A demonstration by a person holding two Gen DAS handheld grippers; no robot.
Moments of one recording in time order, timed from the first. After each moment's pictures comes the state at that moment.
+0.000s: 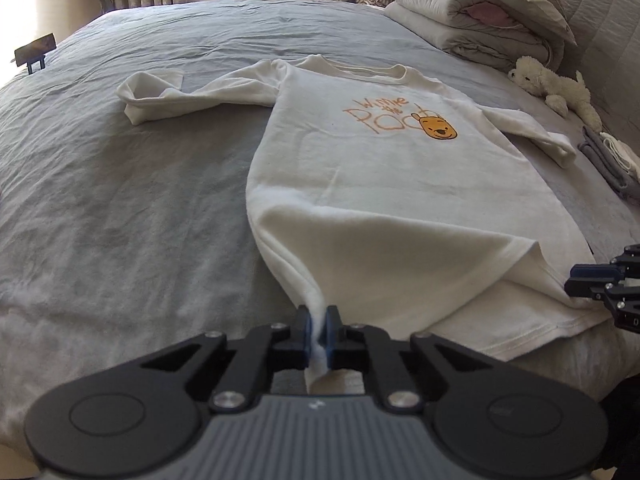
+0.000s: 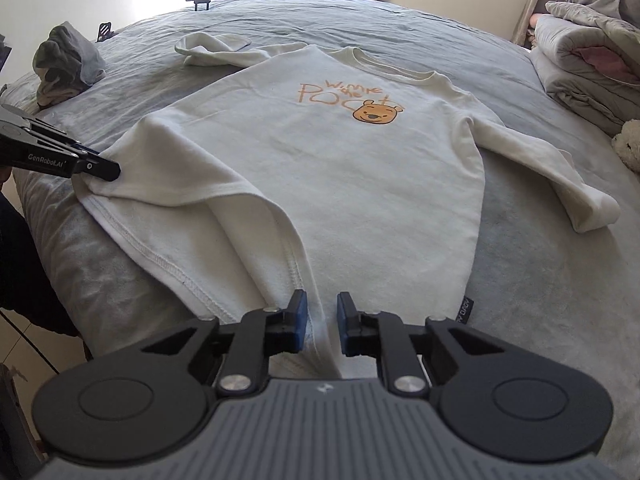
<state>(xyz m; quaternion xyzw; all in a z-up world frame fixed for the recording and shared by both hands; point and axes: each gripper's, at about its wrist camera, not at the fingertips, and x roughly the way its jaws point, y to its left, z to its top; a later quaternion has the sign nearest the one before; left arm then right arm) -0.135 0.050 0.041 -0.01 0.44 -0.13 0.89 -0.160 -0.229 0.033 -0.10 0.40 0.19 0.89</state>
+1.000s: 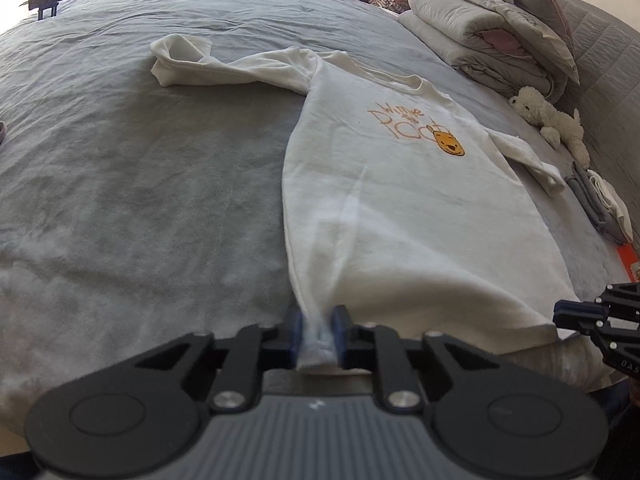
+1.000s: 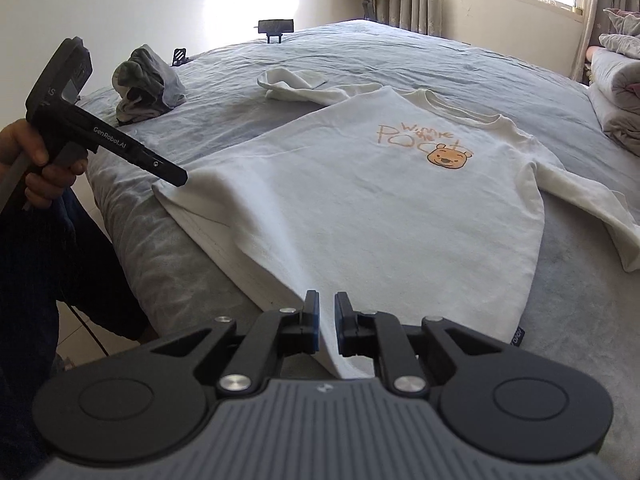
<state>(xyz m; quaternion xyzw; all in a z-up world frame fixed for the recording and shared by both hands) -0.137 0.093 0.036 -0.08 0.46 -0.14 0.87 -0.183 -0.210 0.043 -0.10 0.35 0.30 0.88</state>
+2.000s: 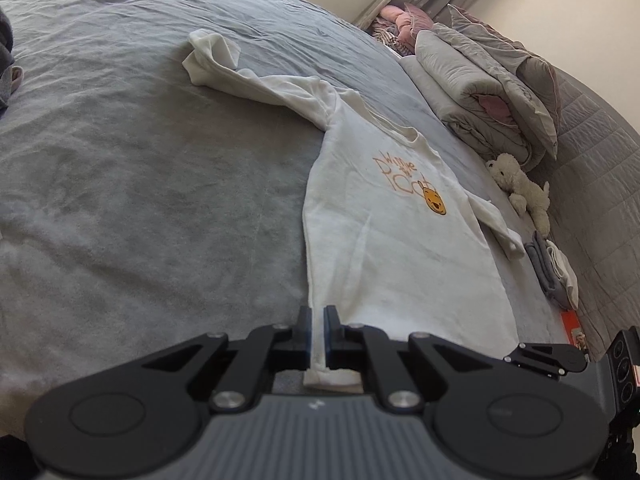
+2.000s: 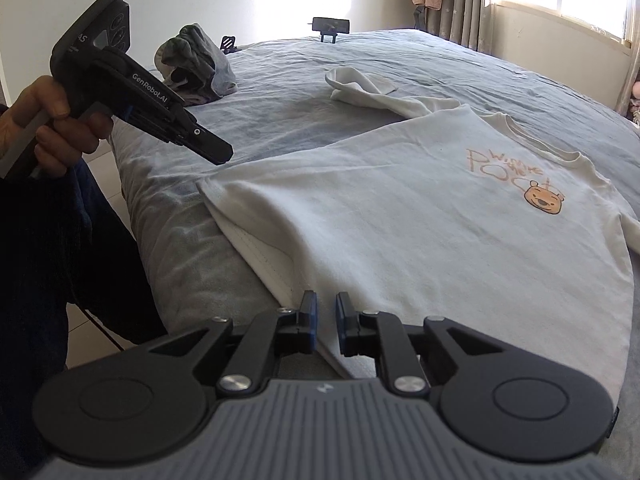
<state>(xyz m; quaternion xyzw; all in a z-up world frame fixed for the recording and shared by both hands) -0.136 0.151 0.043 -0.21 0.44 -0.18 0.86 -0.174 -0.138 0.033 -0.12 0.32 0.36 0.87</state>
